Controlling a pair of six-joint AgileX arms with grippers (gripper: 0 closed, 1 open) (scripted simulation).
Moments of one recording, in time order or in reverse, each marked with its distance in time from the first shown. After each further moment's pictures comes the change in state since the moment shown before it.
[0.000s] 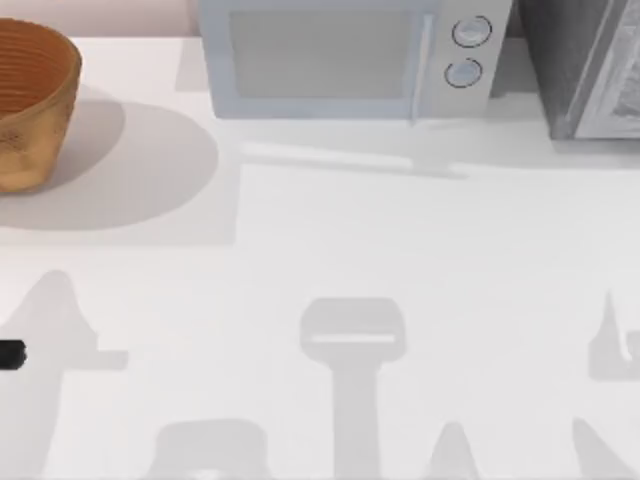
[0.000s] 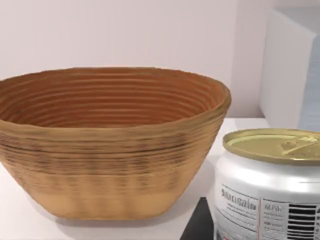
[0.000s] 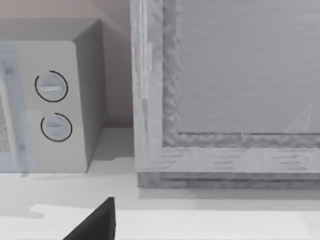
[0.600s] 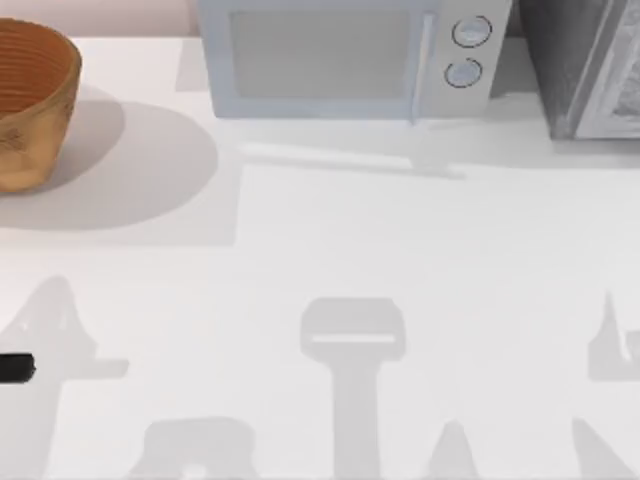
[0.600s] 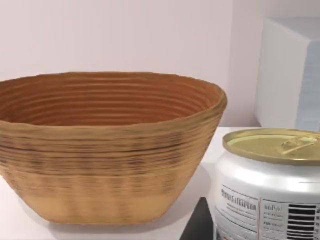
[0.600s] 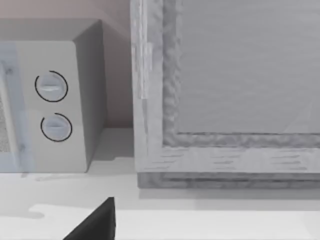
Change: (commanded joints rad) left arm 0.001 -0.080 -0.088 0.052 0.010 -0.005; right arm 0.000 0.000 0.000 0.000 0.000 0.000
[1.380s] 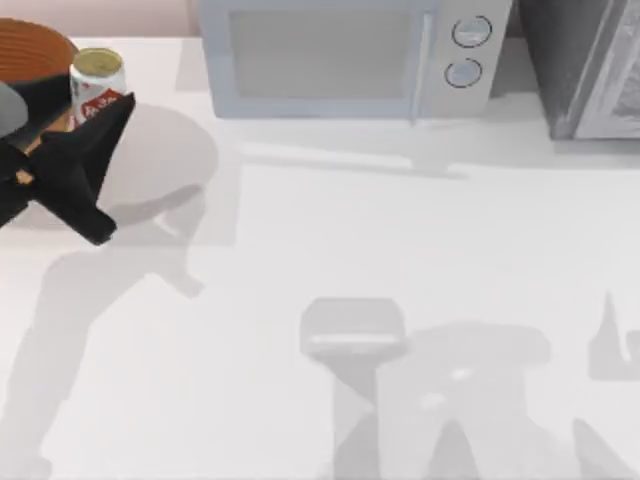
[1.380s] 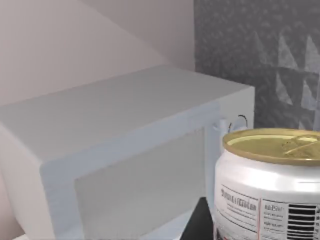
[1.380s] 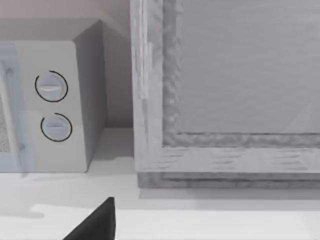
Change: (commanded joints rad) left arm -0.095 1.013 0.458 0.552 0.594 0.080; right arm 0.000 0.000 0.000 0.000 0.000 0.000
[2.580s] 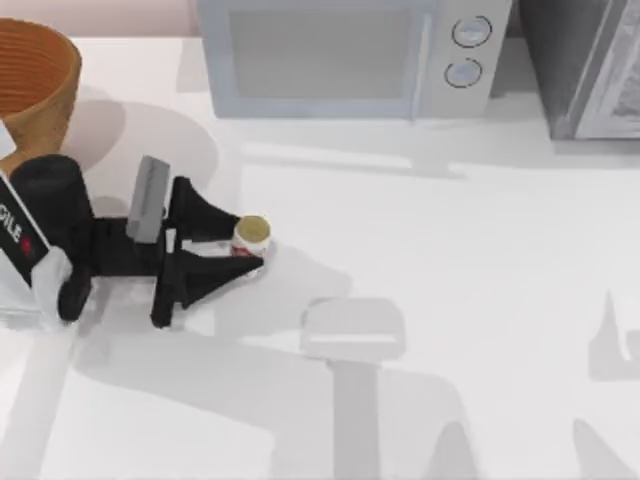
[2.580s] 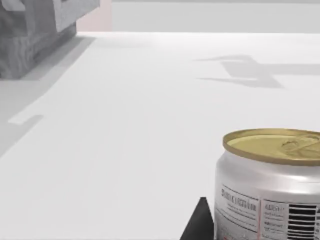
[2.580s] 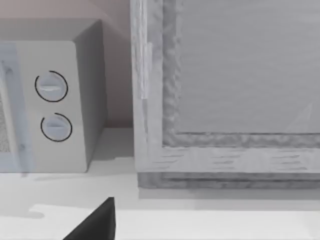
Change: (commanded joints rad) left arm 0.003 1.411 0.492 0.753 0.921 0.087; right arm 0.000 0.000 0.000 0.000 0.000 0.000
